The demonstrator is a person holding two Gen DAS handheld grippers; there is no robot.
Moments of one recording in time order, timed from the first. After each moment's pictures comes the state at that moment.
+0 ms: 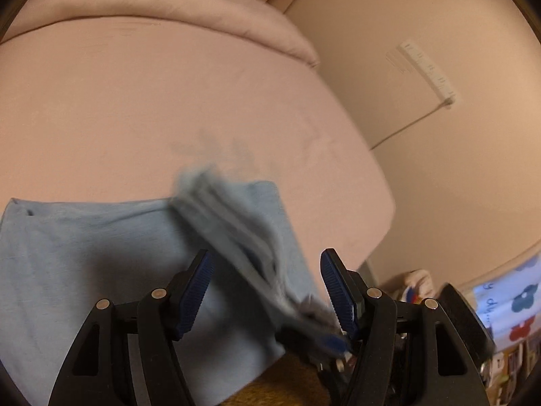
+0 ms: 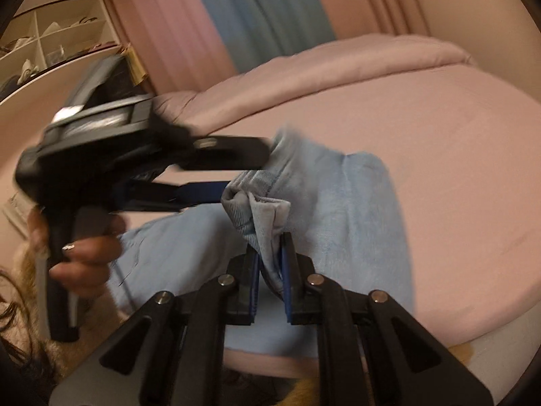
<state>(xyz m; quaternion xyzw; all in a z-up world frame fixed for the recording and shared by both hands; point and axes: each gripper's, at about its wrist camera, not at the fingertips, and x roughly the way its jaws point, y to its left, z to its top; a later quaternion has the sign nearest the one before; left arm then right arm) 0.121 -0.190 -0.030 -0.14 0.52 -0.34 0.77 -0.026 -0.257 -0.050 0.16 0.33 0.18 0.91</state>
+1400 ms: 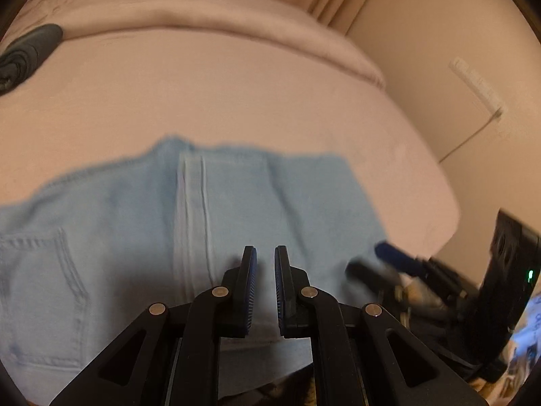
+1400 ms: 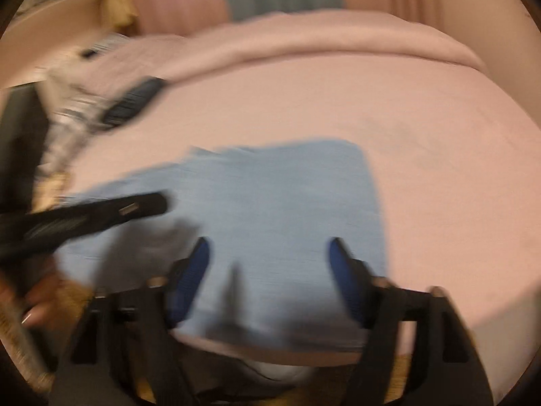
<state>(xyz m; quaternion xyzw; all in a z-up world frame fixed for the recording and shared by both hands) 0.056 -0.078 -0.063 -0.09 0.50 -0.20 0.84 0.012 -0.210 -0.061 0.04 0.43 0.10 0.90</state>
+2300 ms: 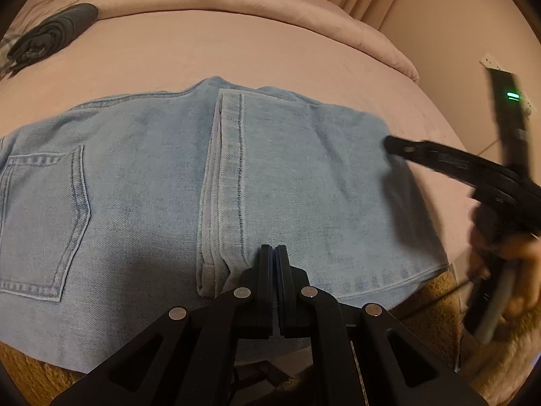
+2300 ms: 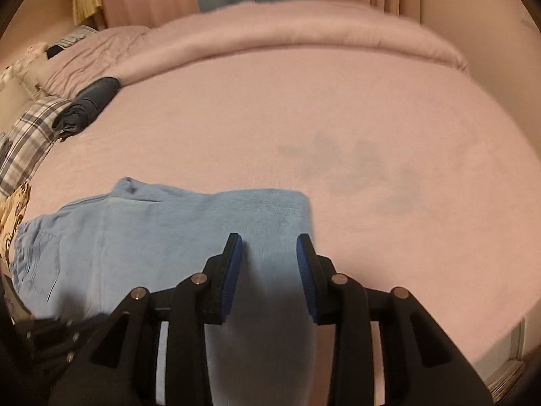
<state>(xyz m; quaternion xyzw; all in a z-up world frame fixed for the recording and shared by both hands) 0.008 -0.068 -0.096 -0.10 0.50 -0.13 0.85 0.084 -0.241 -0.066 0.03 0.46 0.07 0.88</state>
